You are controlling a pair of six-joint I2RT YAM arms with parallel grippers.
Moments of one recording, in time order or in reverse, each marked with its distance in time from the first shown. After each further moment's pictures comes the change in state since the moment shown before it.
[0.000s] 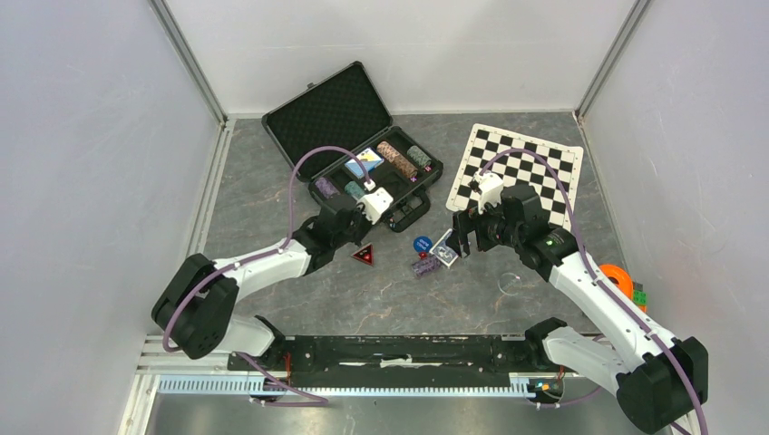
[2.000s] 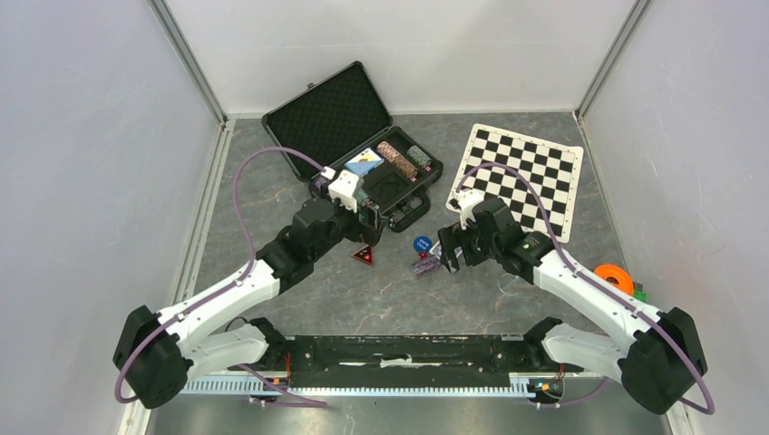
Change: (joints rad) left arm -0.069 -0.310 0.023 -0.098 -0.083 -0.443; right arm 0.163 0.091 -0.042 -0.015 0.167 0.050
